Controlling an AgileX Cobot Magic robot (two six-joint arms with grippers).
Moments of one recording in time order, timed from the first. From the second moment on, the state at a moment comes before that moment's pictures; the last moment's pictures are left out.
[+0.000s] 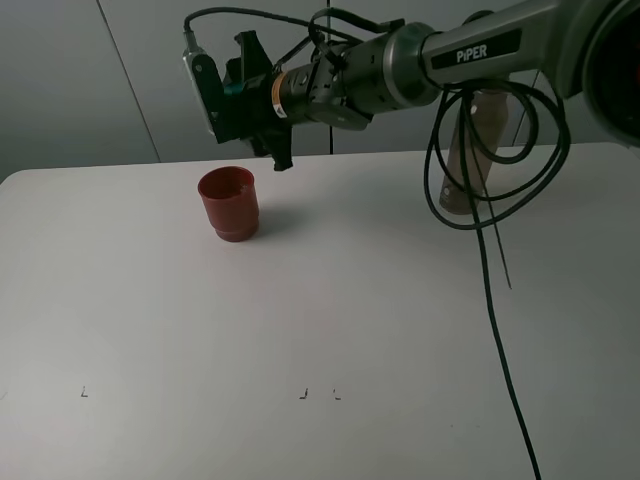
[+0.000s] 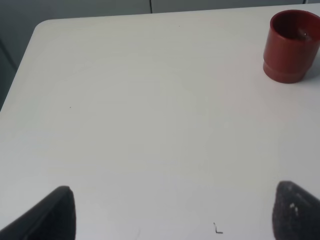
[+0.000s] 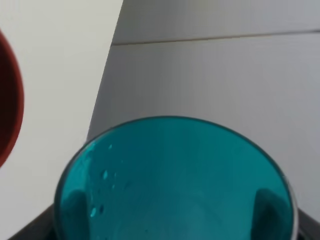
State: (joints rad) left arm 0.01 0.00 -0.51 0.02 1.09 0.01; right arm 0.66 2.26 -1.68 -0.82 -0.06 -0.57
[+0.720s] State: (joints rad) left arm 0.01 0.00 -0.51 0.02 1.09 0.01; right arm 0.62 2.01 -1.38 -0.62 -0.16 0.05
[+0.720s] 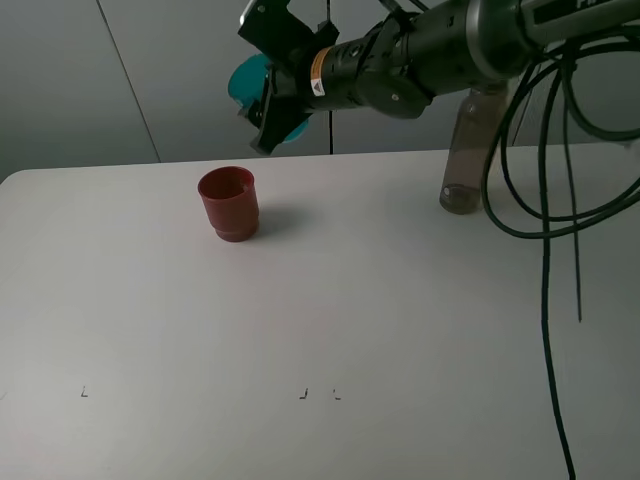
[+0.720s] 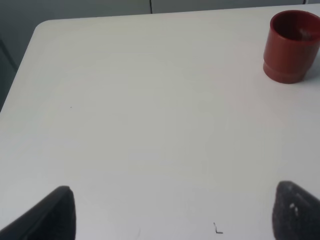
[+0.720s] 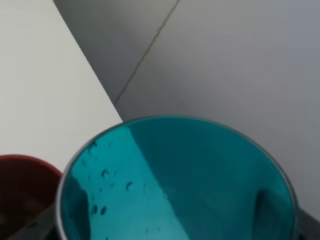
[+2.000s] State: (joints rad) left arm 0.01 0.00 -0.51 0.02 1.09 0.00; right arm 0.34 1.79 -0.45 -0.38 -0.94 0.07
